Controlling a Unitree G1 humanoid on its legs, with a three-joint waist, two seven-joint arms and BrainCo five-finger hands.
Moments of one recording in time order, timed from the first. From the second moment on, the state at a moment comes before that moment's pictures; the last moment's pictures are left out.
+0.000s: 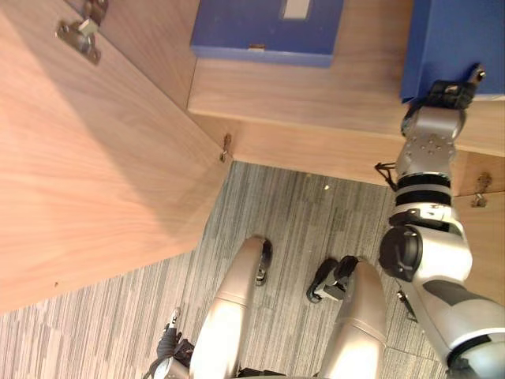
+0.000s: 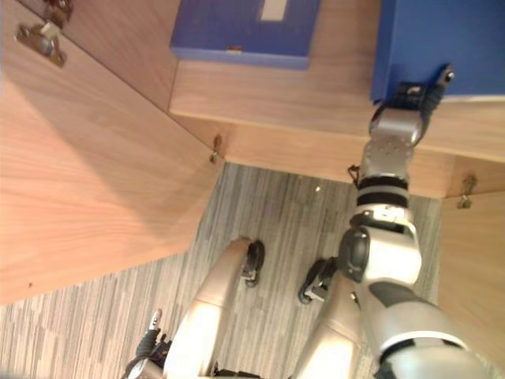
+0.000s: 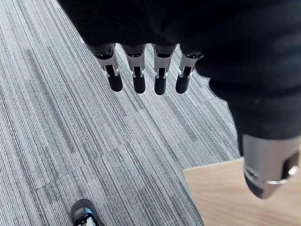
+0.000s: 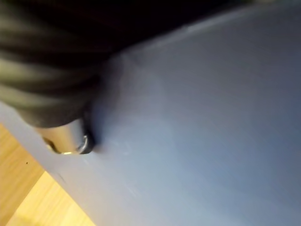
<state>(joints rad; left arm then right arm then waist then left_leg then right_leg) 0.11 -0.04 0.21 0.79 -0.65 -0.09 0.19 -1.19 -0.38 -0.41 0.74 1.23 -0.23 -0.60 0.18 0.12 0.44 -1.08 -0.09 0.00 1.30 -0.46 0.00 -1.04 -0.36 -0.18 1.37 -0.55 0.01</state>
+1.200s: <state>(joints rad) 0.10 -0.04 0.23 0.74 -0.68 -0.07 0.10 -1.34 -0.67 0.16 0.90 0.75 0.06 -0.22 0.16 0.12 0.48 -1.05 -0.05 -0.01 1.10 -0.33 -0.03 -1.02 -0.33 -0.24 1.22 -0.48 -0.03</state>
